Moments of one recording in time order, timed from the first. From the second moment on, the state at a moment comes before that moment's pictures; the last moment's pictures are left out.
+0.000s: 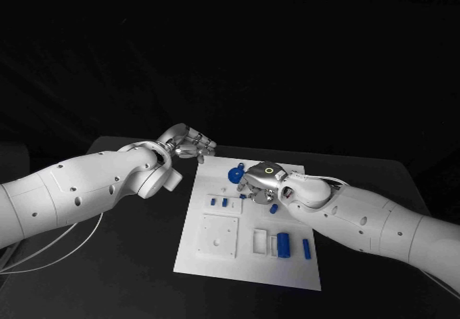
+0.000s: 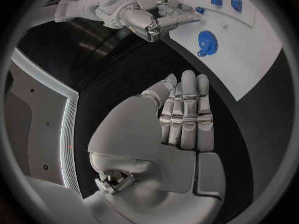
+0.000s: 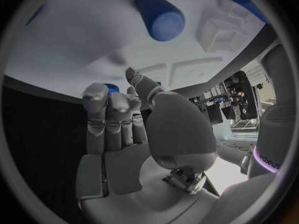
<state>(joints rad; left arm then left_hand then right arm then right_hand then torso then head) 1.30 -0.73 -0.11 1.33 -0.61 -0.36 0.08 1.41 -0.05 0.34 -0.14 0.07 1.11 0.13 0.06 0.06 1.19 0.09 0.06 0.06 1.23 0.00 0.76 0.33 0.09 1.15 -0.02 0.15 1.31 1.07 -0.47 0.00 1.11 -1.94 -0.33 0.08 1.35 -0.12 0.48 -0.28 0.05 1.11 0.02 0.06 0.06 1.24 -0.06 1.01 1.05 1.45 -0.09 1.00 1.13 0.05 1.46 -0.11 0.77 1.31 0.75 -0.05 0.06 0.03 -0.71</state>
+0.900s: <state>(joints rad) 1.31 -0.73 -0.11 1.33 -0.61 -0.36 0.07 1.41 -0.05 0.34 -0.14 0.07 1.11 0.13 0.06 0.06 1.19 0.09 0.06 0.06 1.23 0.00 0.76 0.33 0.09 1.15 -0.02 0.15 1.31 1.07 -0.44 0.00 1.08 -1.97 -0.33 0.06 1.35 -0.13 0.50 -0.28 0.05 1.12 0.02 0.06 0.06 1.24 -0.05 1.03 1.02 1.45 -0.09 1.00 1.14 0.05 1.46 -0.11 0.77 1.31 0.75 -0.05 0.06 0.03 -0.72</state>
